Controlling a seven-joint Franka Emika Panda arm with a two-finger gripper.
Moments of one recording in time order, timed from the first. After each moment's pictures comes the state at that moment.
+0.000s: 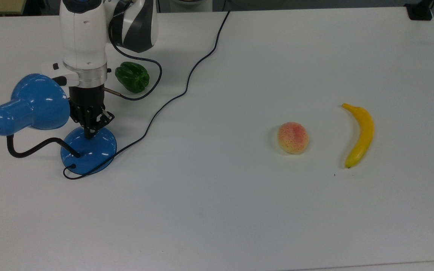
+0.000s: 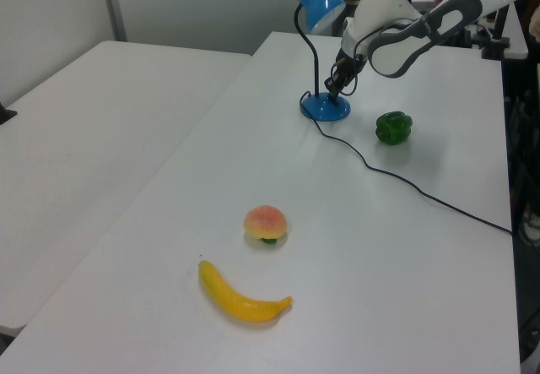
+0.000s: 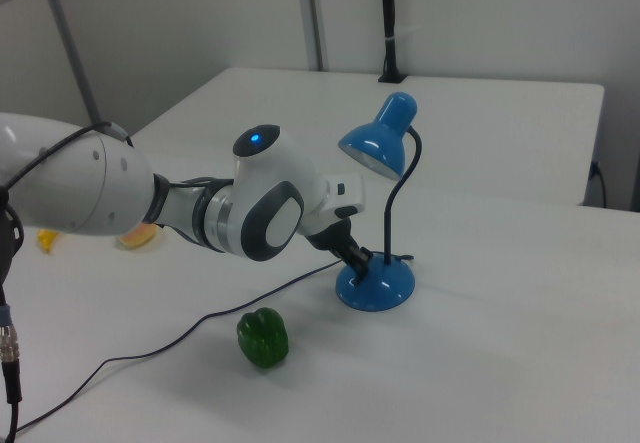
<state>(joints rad) -0.18 0.46 -0.04 -1.83 -0.16 2.72 0.23</state>
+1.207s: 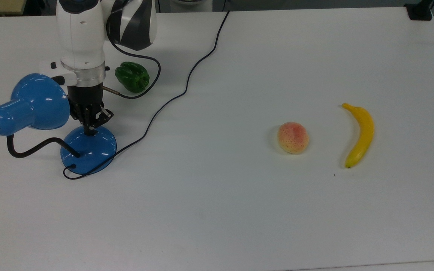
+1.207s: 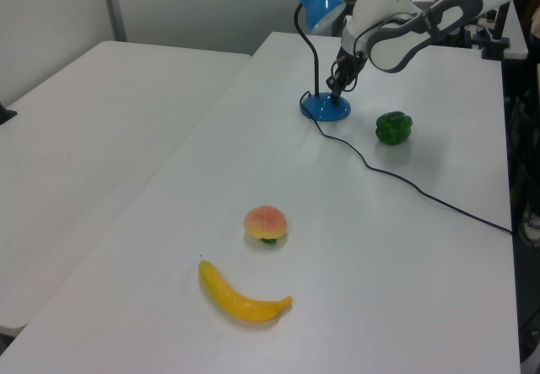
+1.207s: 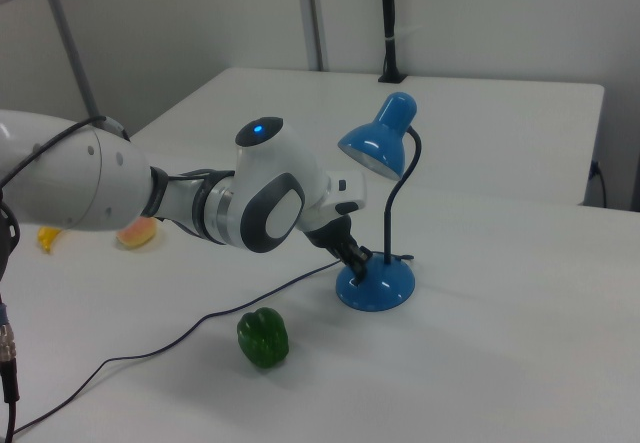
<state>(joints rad) -0.18 0.45 -0.04 -1.81 -0.17 2.65 0.23</state>
